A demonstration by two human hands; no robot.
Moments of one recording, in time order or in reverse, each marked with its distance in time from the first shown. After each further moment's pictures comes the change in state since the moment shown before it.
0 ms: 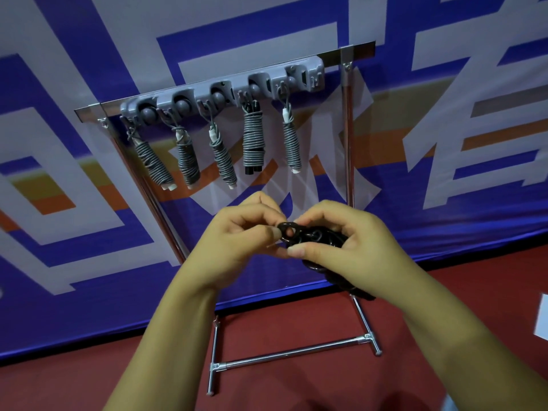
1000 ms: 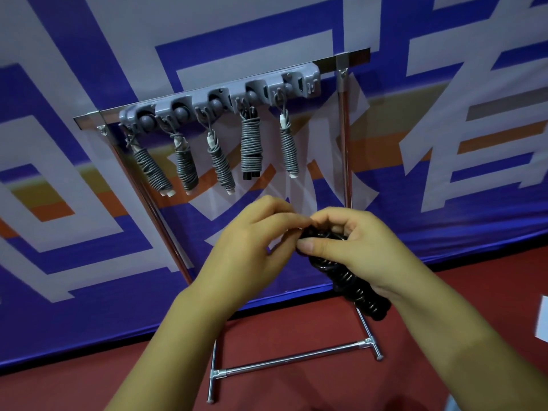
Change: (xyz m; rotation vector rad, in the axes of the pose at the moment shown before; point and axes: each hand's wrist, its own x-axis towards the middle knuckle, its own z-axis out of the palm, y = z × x) left_hand 0.000 0.000 0.014 0.956 0.063 0.518; right_hand 0.008 0.007 -0.006 0.234 0.039 0.170
